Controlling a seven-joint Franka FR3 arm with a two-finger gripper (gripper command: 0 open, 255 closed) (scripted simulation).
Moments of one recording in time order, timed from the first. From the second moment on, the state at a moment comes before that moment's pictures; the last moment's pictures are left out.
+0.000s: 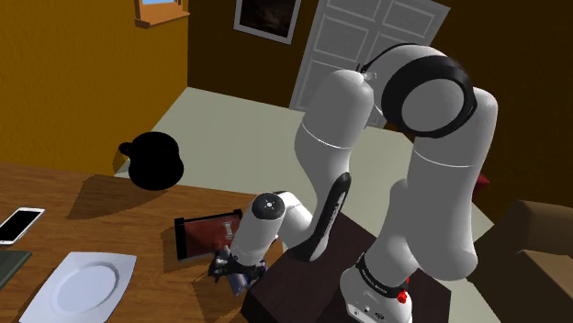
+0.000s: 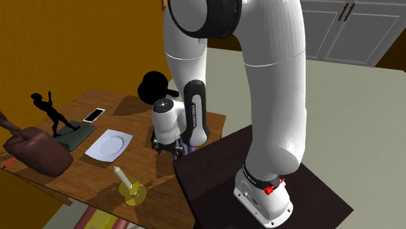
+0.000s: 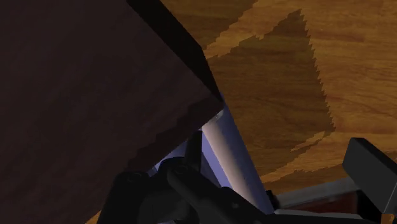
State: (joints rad) arm 0.60 0.38 -0.10 -2.68 -0.91 3.20 2.18
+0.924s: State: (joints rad) arm -0.03 0.44 0.45 -2.70 -0.59 3.02 1.89
